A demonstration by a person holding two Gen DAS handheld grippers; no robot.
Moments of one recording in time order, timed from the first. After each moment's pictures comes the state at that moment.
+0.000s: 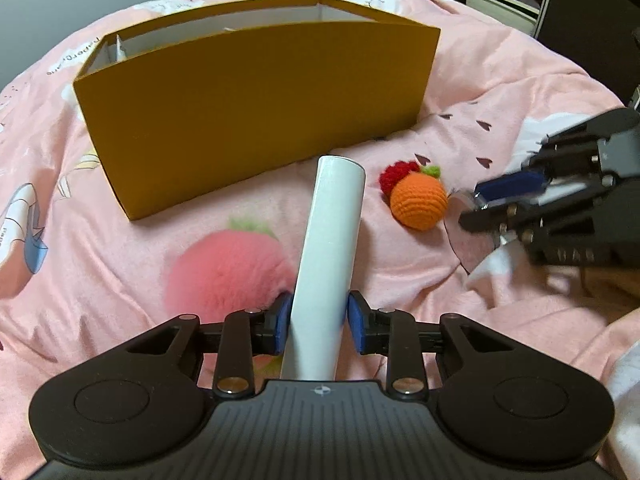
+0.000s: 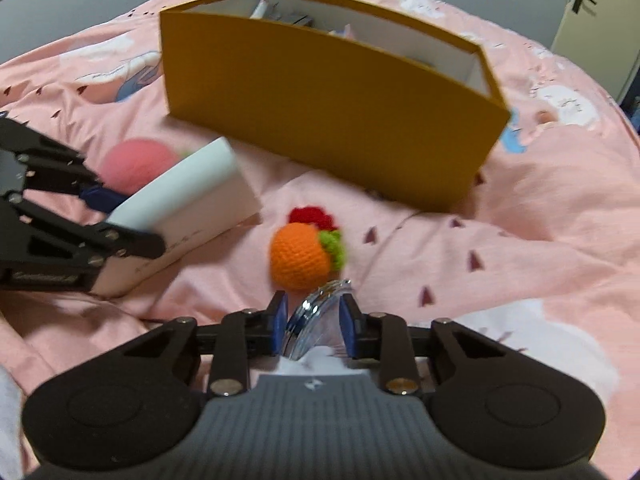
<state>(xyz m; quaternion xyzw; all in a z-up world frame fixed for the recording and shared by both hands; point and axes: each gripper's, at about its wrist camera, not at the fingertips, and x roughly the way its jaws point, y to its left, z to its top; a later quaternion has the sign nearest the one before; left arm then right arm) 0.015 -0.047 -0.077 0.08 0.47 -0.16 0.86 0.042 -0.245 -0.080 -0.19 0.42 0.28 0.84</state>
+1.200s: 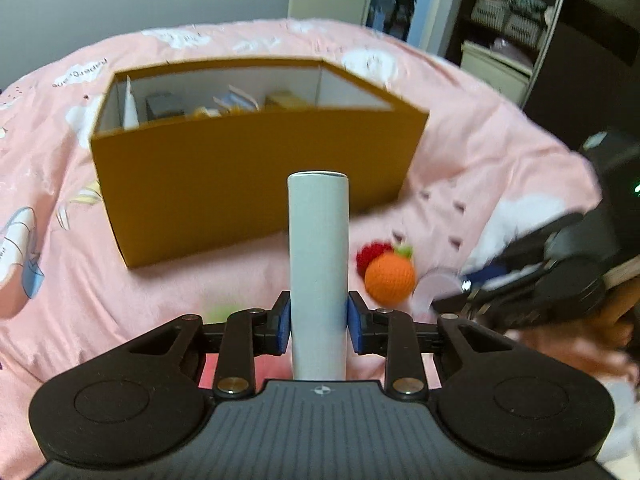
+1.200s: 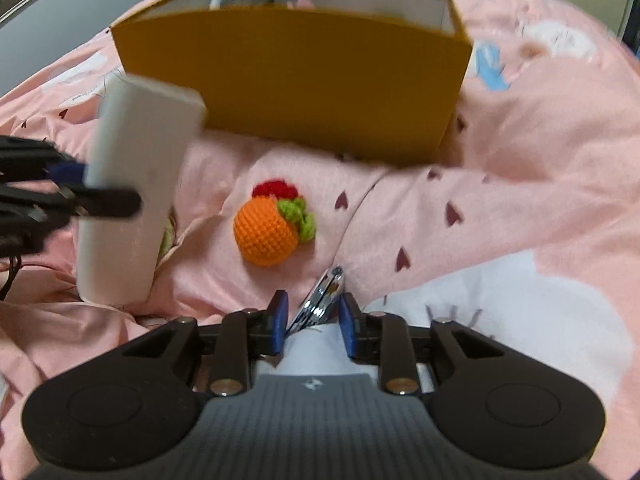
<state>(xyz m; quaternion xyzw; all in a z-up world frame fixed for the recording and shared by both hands) 0.017 -0.039 -0.038 0.00 0.41 -0.17 0.90 0.071 -0.276 -0.093 -0.10 0.49 0.29 0.82</state>
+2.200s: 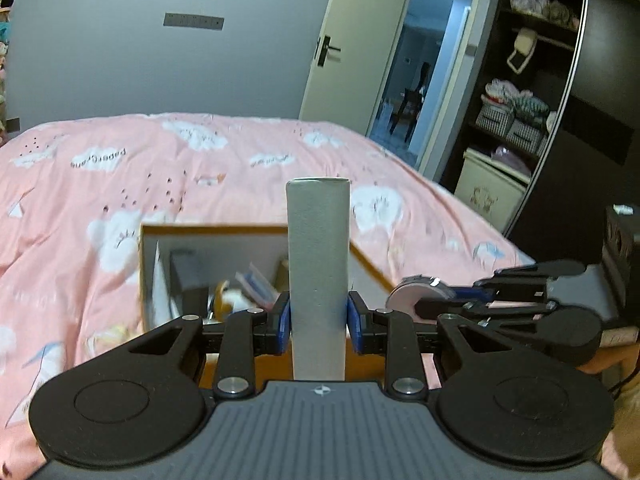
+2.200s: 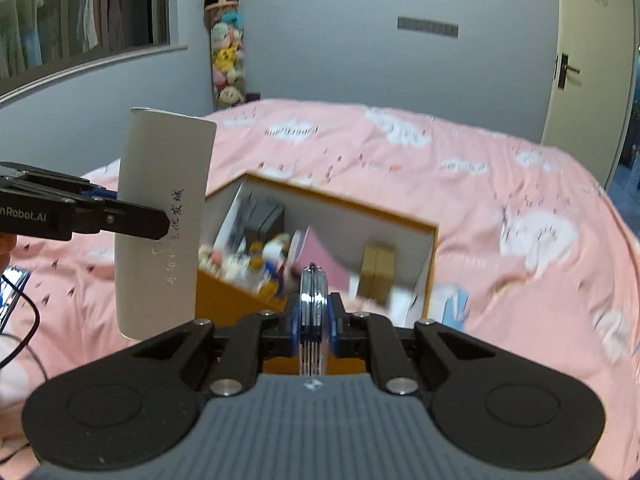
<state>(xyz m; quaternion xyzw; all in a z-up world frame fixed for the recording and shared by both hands) 0.079 -0.015 0.074 -0.07 0.29 -0.16 0.94 0.112 -0.262 0.043 -0.10 0.28 0.33 0.90</state>
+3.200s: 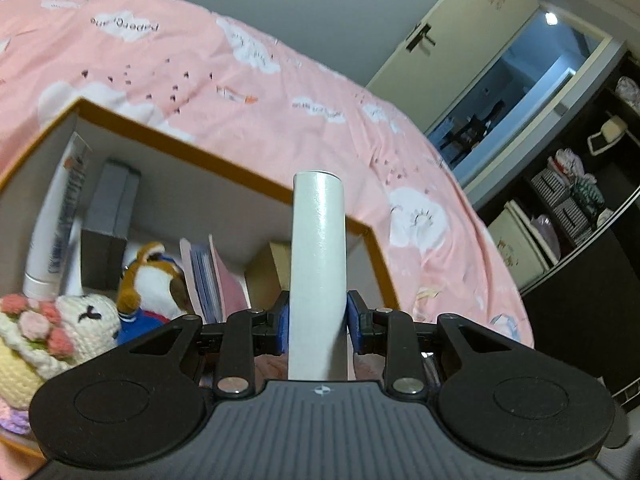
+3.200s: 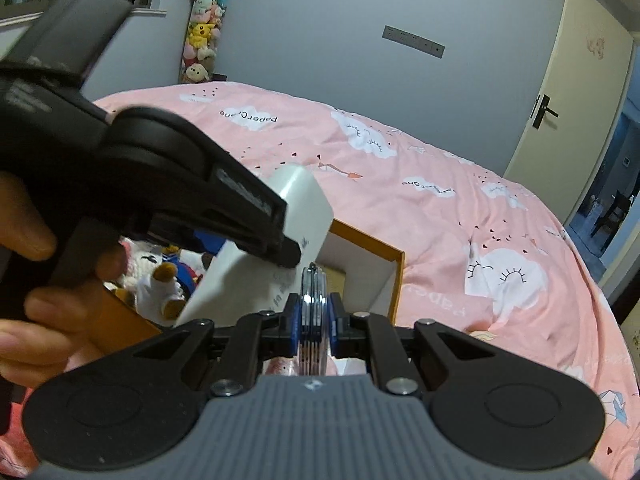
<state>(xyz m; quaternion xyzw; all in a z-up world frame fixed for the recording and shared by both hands) 0.217 -0.047 -0.023 -0.27 0.37 -0.09 0.89 0.170 -0.217 -0.001 -0.20 0.24 0.26 0.91</state>
